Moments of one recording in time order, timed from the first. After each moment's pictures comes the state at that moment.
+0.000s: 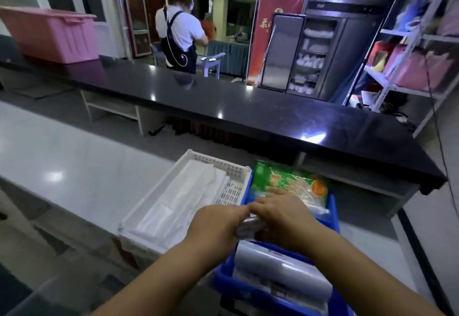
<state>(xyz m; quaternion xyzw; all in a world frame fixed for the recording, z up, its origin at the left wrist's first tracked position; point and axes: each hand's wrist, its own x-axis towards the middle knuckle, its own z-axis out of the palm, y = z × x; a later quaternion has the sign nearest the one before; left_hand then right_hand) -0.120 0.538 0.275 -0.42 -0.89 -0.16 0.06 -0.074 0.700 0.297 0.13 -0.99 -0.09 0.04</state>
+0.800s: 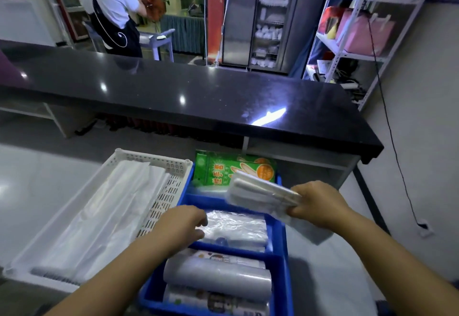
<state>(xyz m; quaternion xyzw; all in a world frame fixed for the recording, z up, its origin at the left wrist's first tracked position) -0.168 0.656 0.211 -0.43 -0.89 -0.05 -0.14 -0.014 0.896 0.276 -0.22 -0.97 0.12 -0.03</state>
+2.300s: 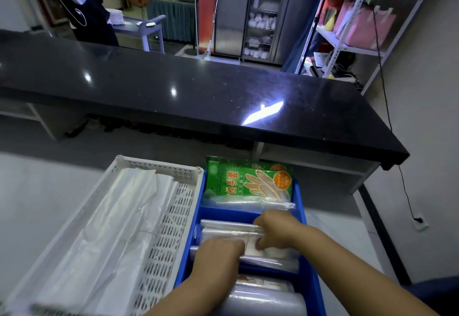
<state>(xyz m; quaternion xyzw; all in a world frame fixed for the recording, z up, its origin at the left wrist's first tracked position) -0.151 0.665 0.192 -0.47 -0.86 -0.14 -0.13 -0.113 0.838 0.205 -0.14 -0.95 0.10 -0.25</state>
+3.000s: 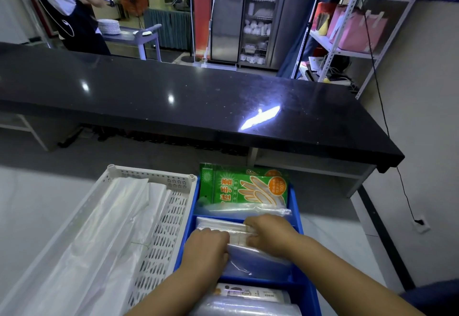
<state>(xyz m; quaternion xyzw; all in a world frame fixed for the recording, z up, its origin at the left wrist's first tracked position) -0.181 0.684 0.178 -0.43 -0.90 -0.04 -0.07 -0.111 0.843 0.192 -0.14 -0.97 0.15 -0.14</state>
